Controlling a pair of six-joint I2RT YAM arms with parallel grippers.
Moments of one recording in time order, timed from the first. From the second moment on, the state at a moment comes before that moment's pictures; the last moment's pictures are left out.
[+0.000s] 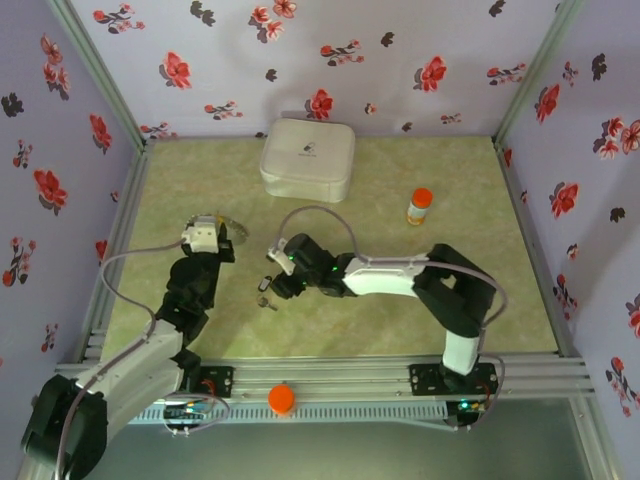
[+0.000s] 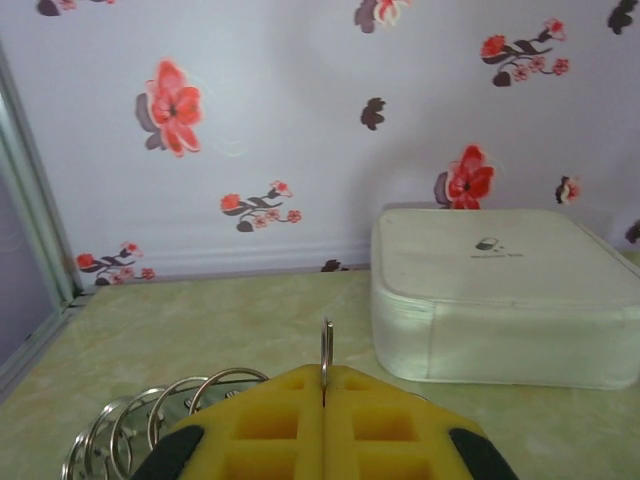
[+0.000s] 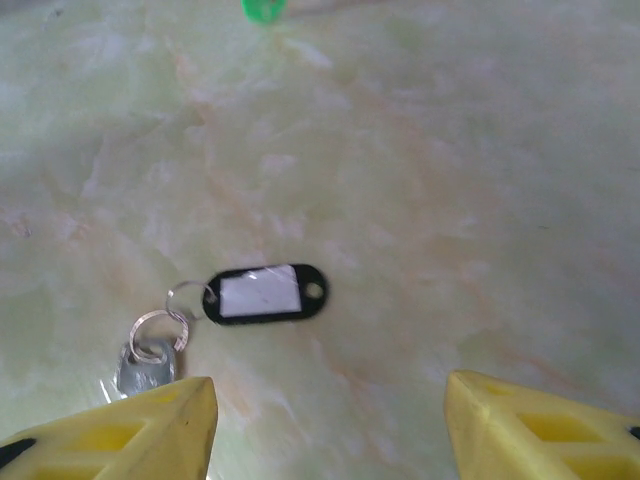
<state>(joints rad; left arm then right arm) -0.49 0.82 0.22 0.65 -0.42 0.03 1.05 1.85 1.07 0.00 -0.04 0.06</state>
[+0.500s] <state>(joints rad) -0.48 0.79 0.21 0.63 -0.45 0.02 1.15 2.14 1.35 -0.04 0.02 0.03</state>
